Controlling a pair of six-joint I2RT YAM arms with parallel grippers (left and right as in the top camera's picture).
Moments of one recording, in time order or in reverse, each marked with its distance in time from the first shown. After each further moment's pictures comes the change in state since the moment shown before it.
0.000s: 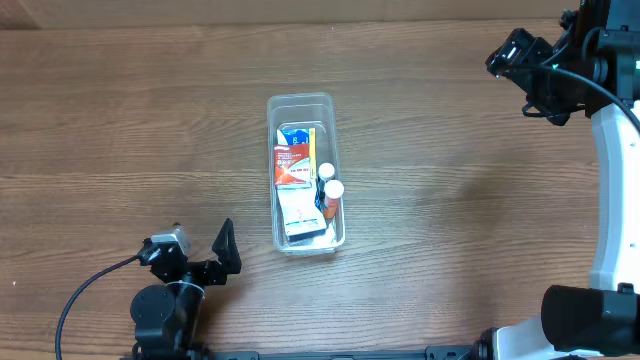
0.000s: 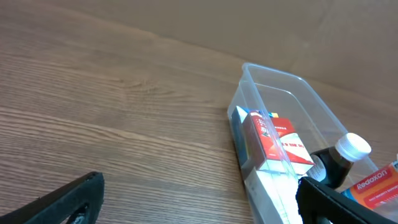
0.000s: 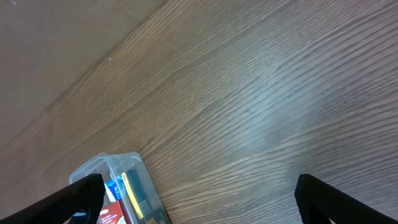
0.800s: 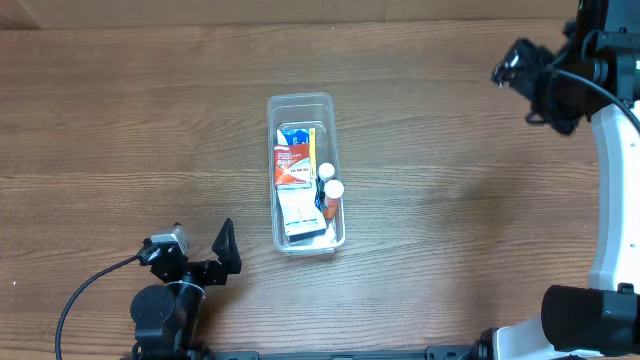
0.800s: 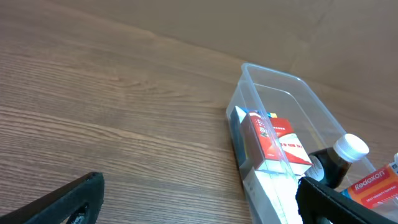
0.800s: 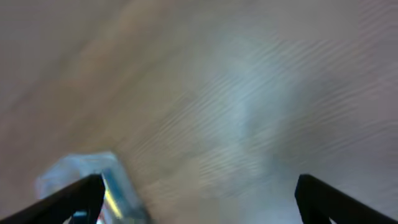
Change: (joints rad) left arm 0.000 0.000 0.000 0.001 0.003 -0.007; right arm 0.000 0.000 0.000 -0.109 0.097 0.000
